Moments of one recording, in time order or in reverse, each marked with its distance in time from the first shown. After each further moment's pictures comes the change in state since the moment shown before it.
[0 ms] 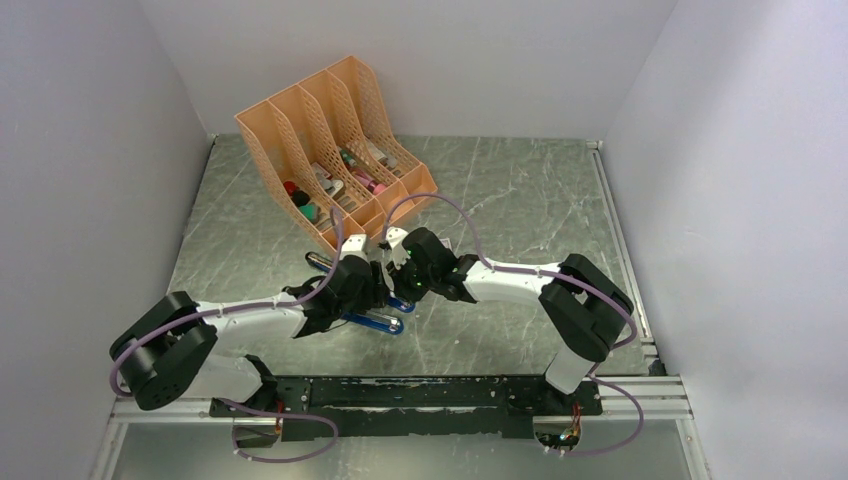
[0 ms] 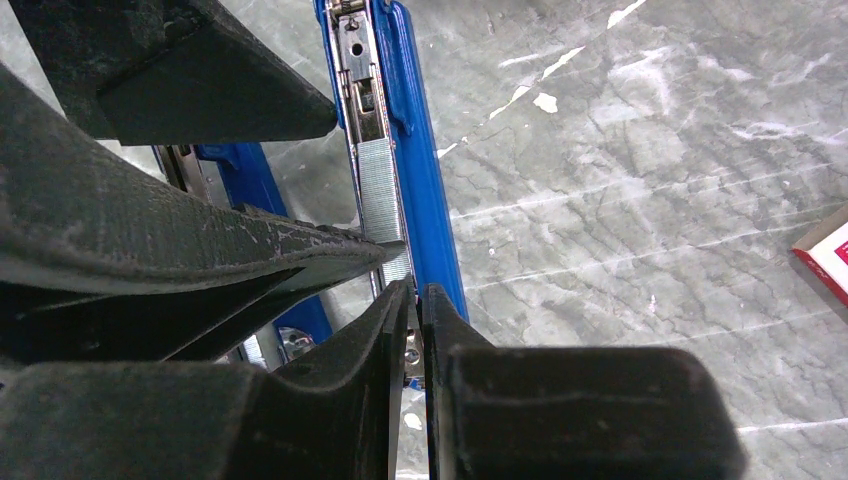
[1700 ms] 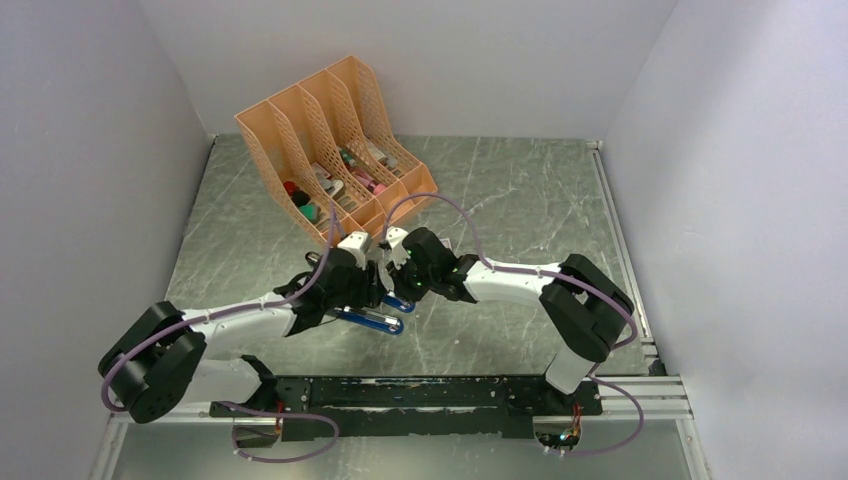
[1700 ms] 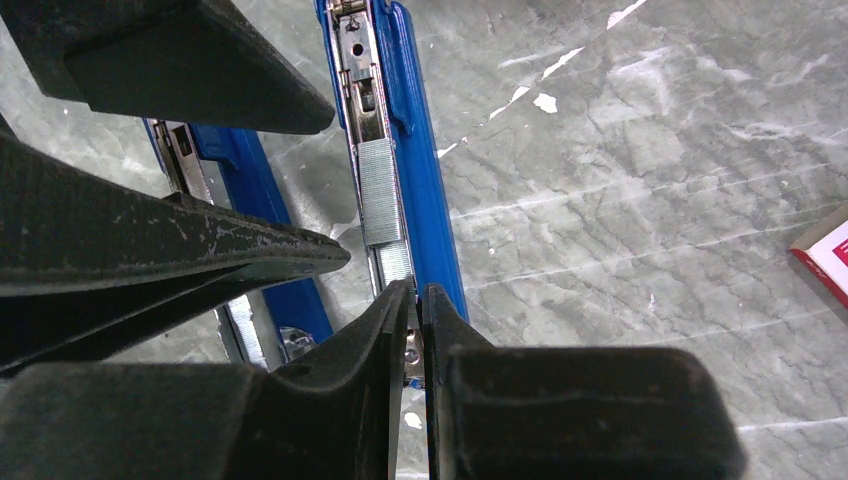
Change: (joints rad) left arm 0.106 -0.064 -0.027 0.024 0.237 0.212; right arm 0.000 -0.003 0.000 -0.001 0.001 -0.001
